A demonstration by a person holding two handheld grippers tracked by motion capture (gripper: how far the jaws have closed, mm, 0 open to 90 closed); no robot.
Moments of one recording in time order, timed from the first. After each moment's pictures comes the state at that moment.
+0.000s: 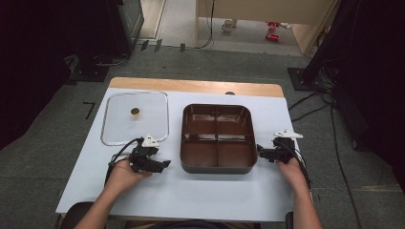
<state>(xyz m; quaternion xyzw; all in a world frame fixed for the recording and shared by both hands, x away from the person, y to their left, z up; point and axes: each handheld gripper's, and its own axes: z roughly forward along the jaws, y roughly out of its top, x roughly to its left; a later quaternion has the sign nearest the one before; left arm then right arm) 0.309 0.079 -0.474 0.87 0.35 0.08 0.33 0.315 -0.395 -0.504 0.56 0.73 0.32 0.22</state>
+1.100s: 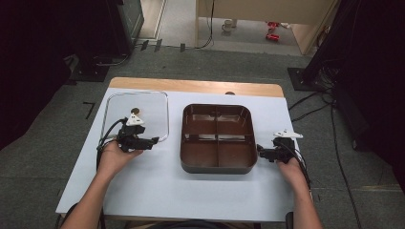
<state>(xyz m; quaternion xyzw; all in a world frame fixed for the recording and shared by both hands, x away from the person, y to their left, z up) 0.360 0.116 -0.449 0.83 0.41 0.14 0.35 0.315 -0.395 -0.504 0.56 0.73 0.32 0.22</state>
